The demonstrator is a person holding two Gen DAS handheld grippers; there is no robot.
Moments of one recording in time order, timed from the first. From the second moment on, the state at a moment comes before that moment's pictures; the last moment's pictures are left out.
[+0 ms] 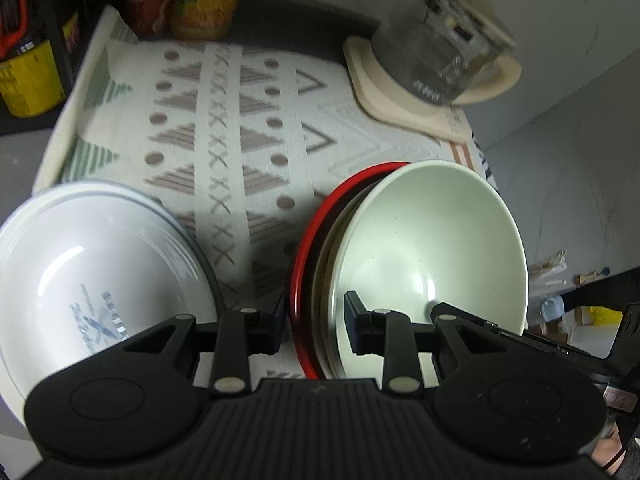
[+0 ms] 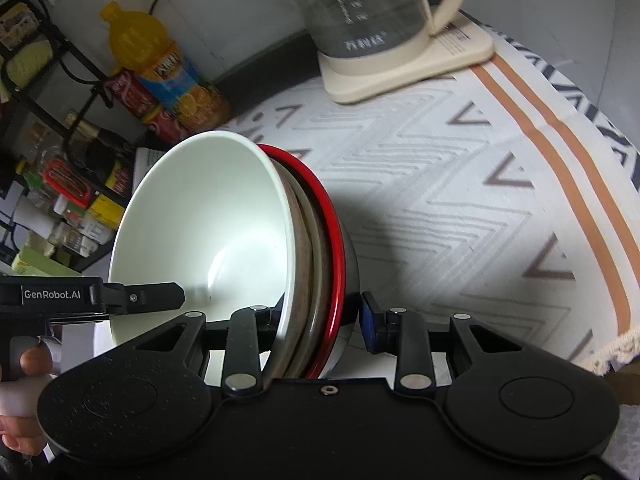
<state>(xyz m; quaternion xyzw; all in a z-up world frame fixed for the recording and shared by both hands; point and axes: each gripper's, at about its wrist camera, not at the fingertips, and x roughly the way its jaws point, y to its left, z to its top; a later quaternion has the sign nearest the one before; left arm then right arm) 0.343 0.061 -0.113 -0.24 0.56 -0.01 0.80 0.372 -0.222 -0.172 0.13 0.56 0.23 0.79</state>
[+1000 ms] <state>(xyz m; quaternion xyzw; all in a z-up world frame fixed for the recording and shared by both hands) 0.288 0.180 -0.056 -0.28 0.49 0.11 0.82 0.383 -0.094 -0.122 0.10 0.53 0.35 0.77</state>
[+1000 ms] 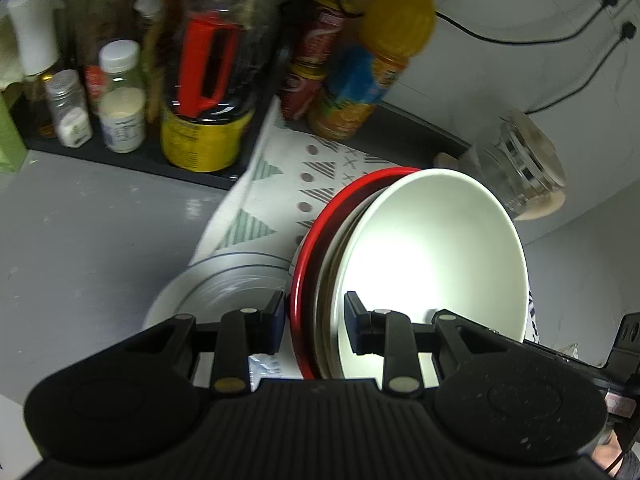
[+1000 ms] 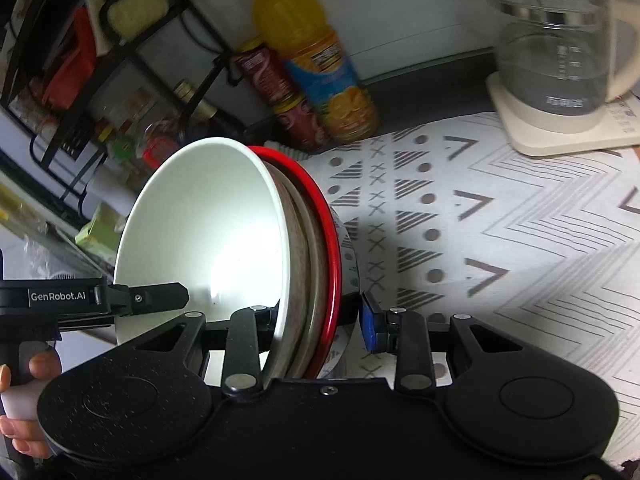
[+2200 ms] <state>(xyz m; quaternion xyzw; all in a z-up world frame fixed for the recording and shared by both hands) 0.233 0.233 -0.112 -0.34 0.53 0.13 0.76 0.340 -0.032 -0.154 0.03 0.60 0.35 0.72</state>
